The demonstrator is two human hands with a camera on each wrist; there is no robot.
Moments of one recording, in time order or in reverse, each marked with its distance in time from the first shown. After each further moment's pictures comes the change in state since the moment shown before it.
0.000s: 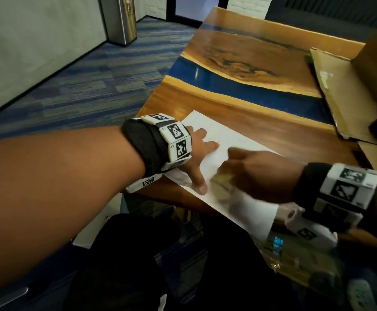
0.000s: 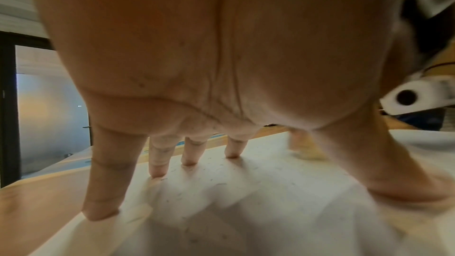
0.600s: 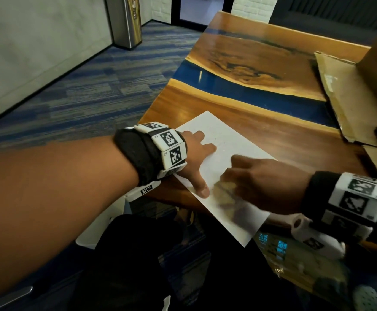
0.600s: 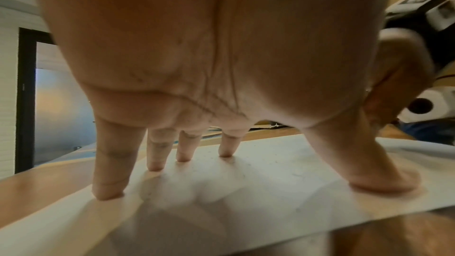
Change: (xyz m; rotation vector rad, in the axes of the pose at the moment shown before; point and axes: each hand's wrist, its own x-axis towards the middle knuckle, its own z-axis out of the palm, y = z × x) left_hand -0.012 -0.004 0.009 -0.089 0.010 -0.008; right_hand -0.010 -0.005 0.003 0.084 0.017 -0.031
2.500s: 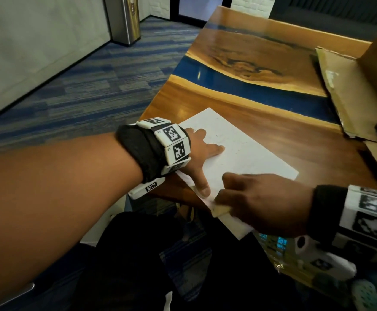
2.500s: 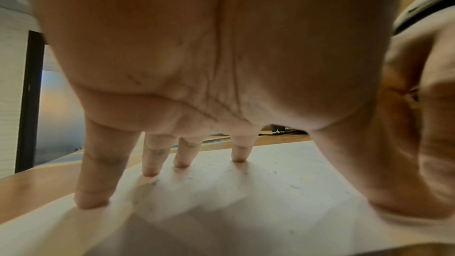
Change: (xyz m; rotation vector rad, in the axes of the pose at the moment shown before) left_hand 0.001 0.000 0.000 -0.021 -0.022 0.011; right_hand -0.008 -0.038 0.005 -0.126 -0.053 -0.139
